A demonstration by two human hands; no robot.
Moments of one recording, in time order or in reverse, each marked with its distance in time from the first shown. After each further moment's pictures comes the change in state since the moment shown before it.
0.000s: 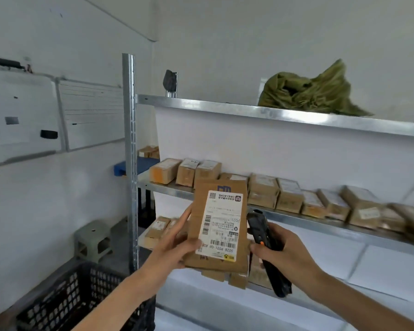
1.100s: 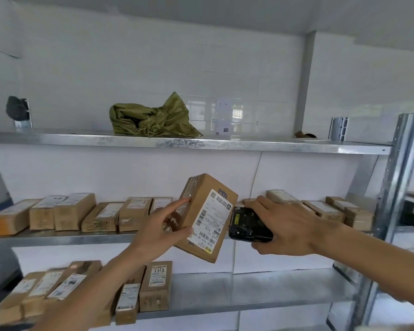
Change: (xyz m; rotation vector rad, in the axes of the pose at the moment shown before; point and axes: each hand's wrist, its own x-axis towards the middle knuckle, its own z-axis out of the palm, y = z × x) left_hand 0.108 0.069 0.328 0.522 -0.194 0.424; right_hand -0.121 0.030 -0.367 -1.302 0.061 -0.195
